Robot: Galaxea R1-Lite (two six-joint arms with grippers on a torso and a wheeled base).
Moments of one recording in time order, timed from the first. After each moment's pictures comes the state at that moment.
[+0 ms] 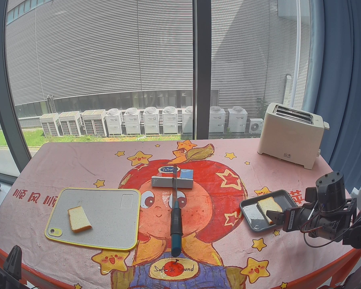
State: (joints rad) left arm 0.00 0.02 -0.02 0.00 0.00 0.00; right arm 0.50 1.63 -0.34 -0.58 -0.26 0.42
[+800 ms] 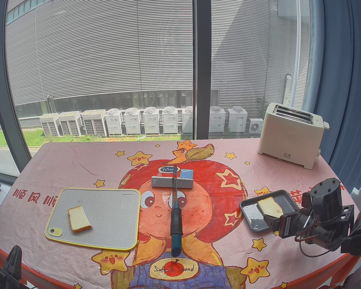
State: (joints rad) left arm 0.00 0.02 -0.02 0.00 0.00 0.00; right arm 0.60 1.62 -0.32 -0.58 -0.39 0.42
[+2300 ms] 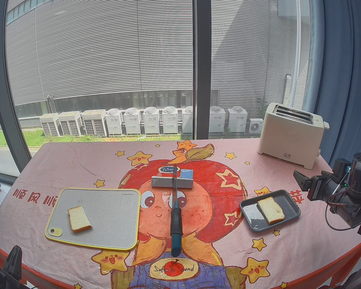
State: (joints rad) left arm 0.00 0.02 -0.02 0.00 0.00 0.00; right arm 0.35 1.49 -0.29 -0.85 -0.33 0.22
